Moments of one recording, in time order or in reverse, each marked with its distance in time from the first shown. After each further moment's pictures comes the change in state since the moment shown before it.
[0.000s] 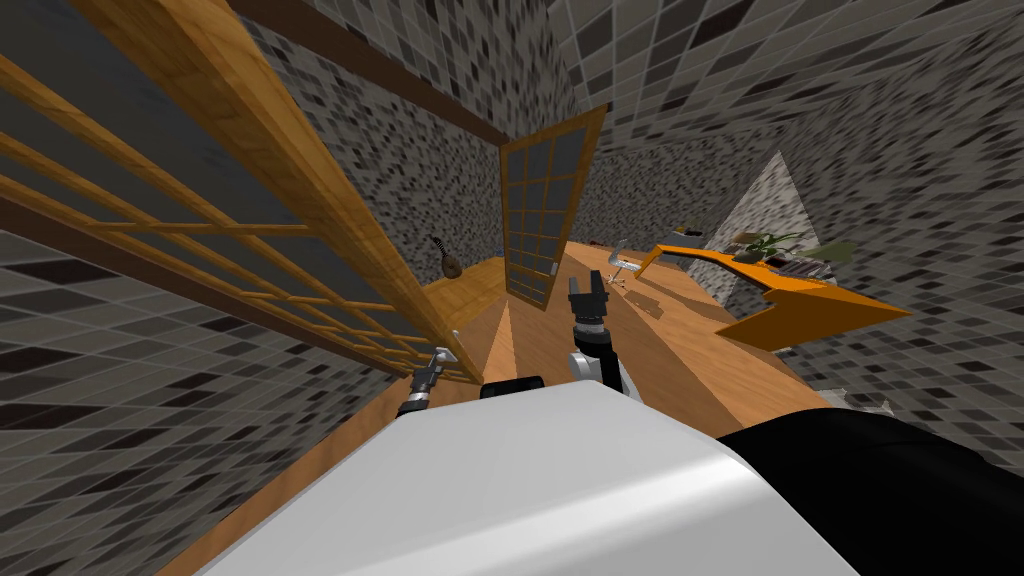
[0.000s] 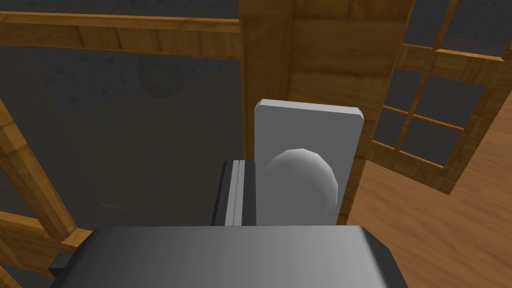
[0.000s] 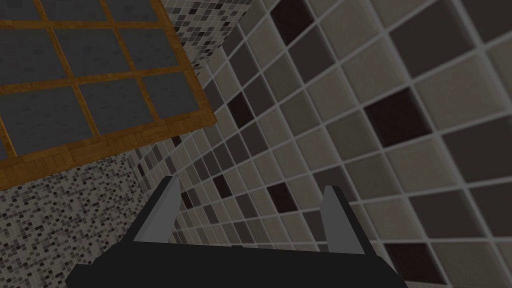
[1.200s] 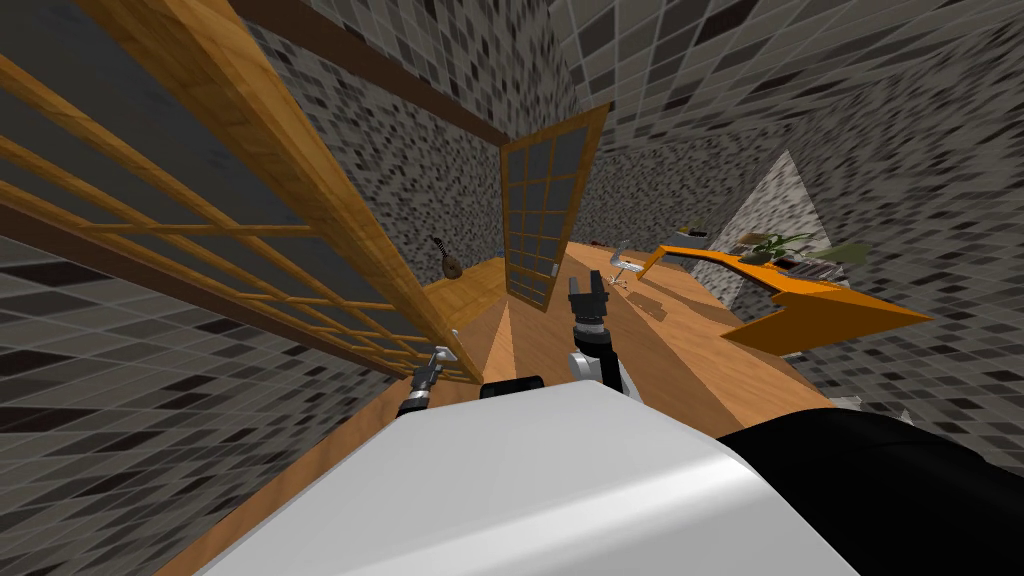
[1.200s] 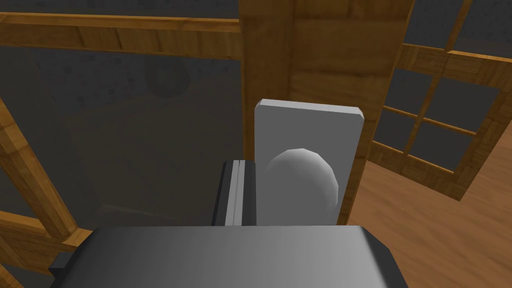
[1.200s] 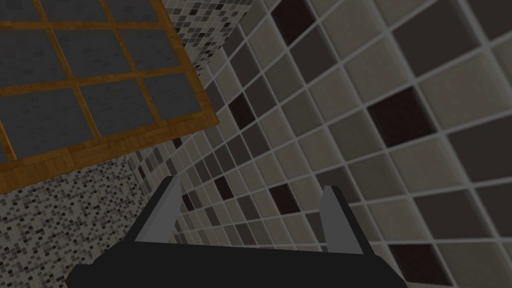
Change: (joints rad) arm -0.018 -0.008 0.010 0.018 0.008 0.010 -0.007
